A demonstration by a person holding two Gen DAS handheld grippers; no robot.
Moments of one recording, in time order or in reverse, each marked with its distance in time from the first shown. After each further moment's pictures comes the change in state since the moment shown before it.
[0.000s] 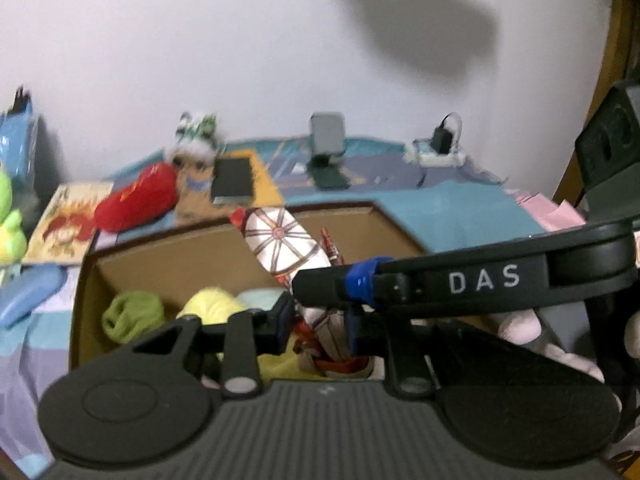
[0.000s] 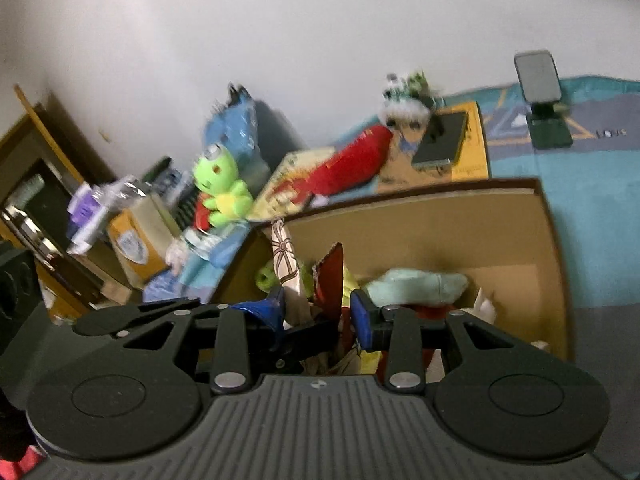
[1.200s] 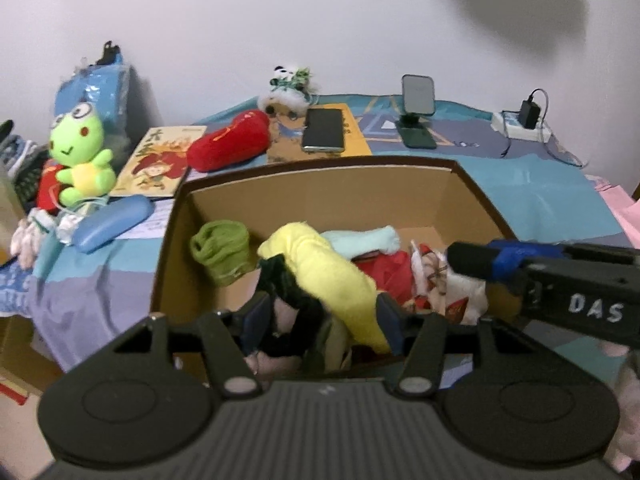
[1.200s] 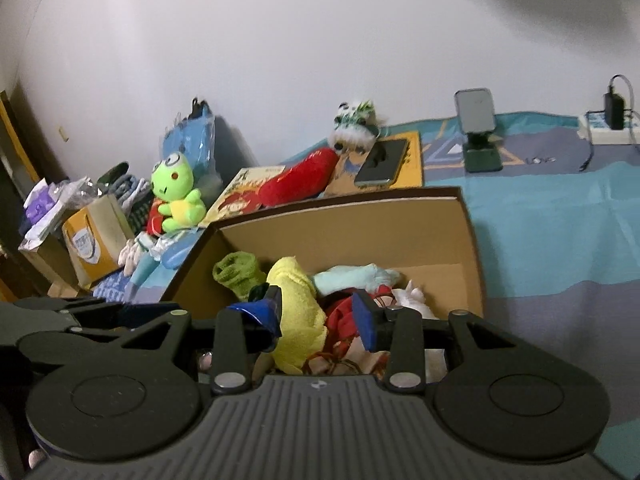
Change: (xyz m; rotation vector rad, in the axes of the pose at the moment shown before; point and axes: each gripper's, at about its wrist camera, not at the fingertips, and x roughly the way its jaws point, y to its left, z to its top) left arm -0.033 -0.014 -0.008 -0.108 0.135 0.294; right arm -0.055 0.015 -0.028 -0.055 -0.114 -0.193
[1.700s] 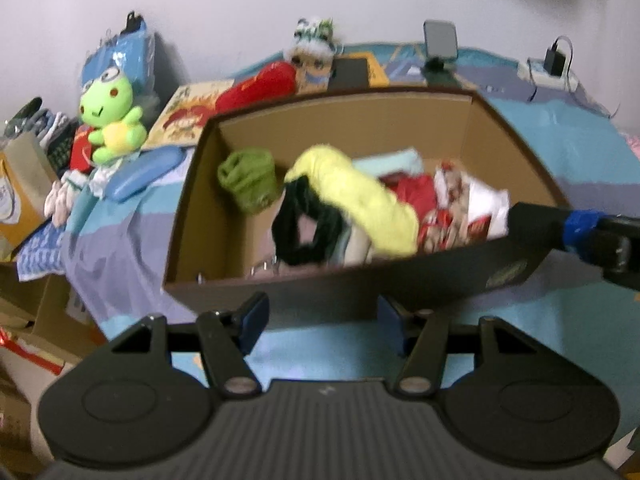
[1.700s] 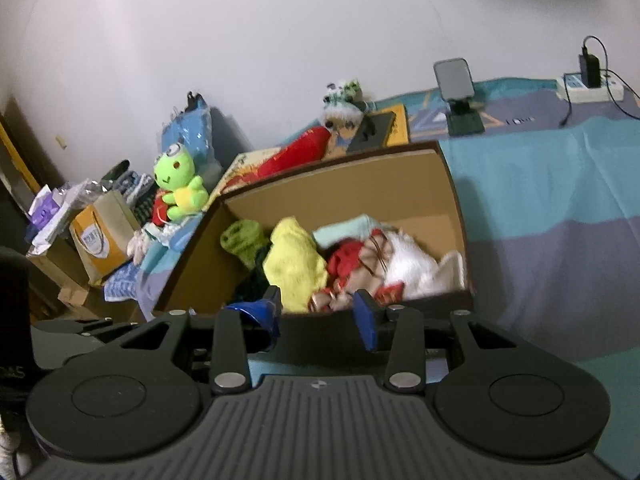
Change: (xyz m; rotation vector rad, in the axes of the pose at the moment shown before) left arm -0.003 -0.012 -0.045 0.017 0.133 0.113; right arm -0.027 -0.003 -0.033 0.078 0.055 -0.001
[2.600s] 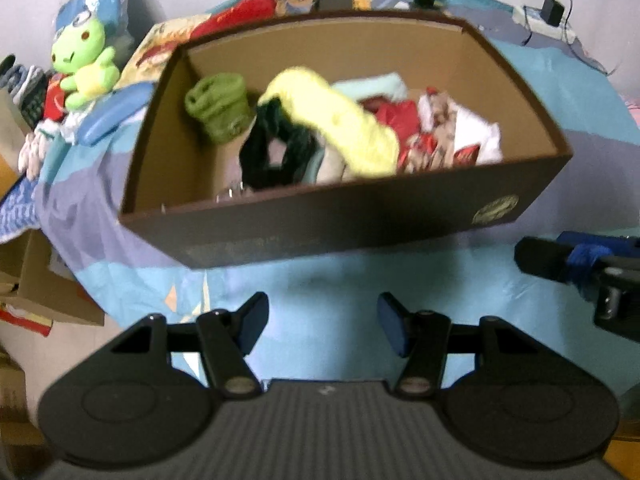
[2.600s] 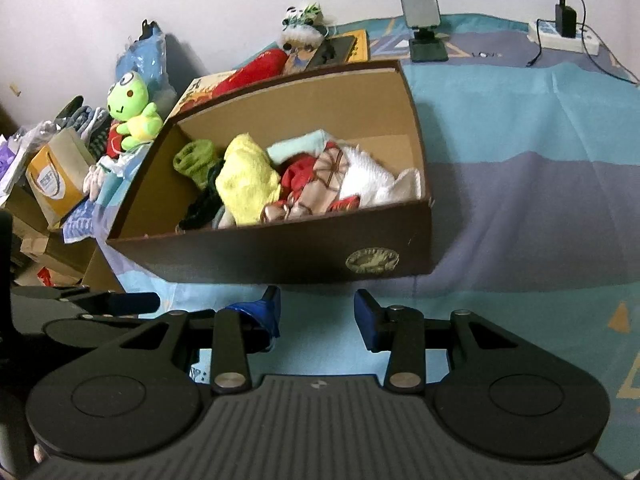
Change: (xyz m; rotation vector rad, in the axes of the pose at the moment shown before) left arm 0.012 -0.010 -0.004 -0.002 0.178 -0.060; right arm -0.001 0.002 -0.011 0.010 0.222 -0.146
